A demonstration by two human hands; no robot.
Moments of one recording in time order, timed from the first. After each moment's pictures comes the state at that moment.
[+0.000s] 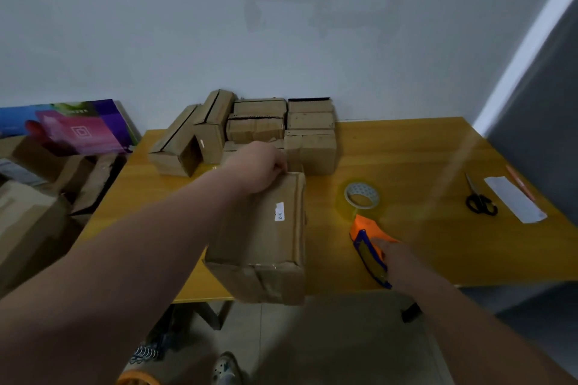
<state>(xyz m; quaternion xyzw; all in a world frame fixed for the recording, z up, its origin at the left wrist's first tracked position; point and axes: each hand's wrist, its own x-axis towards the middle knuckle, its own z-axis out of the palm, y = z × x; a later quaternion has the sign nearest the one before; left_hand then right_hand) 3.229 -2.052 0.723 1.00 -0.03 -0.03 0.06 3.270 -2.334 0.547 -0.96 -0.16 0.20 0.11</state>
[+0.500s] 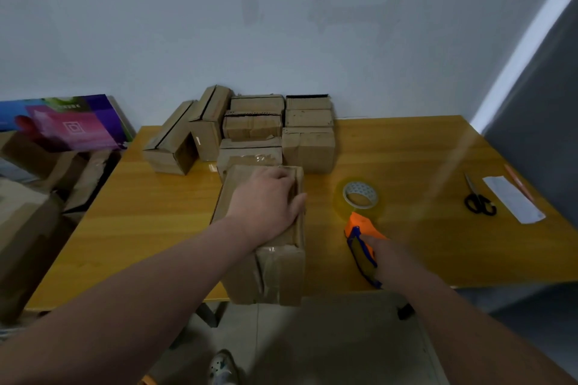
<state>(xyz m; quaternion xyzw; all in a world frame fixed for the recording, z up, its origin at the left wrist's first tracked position) 3.189 -2.084 0.689 1.00 -0.01 0.06 0.06 3.244 -2.325 0.569 -0.96 -0.13 0.25 0.05</state>
